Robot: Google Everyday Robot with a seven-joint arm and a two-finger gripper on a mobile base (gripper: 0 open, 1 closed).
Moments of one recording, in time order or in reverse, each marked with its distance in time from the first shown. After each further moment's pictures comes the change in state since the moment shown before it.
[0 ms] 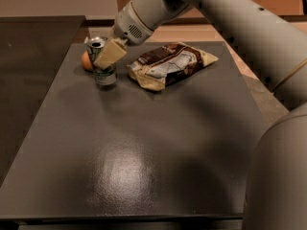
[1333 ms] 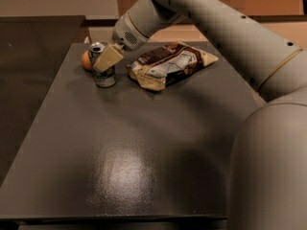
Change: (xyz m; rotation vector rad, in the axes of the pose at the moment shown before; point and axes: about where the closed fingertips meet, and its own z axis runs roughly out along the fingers) arm 0.018 -0.029 0.030 0.022 0.004 0.080
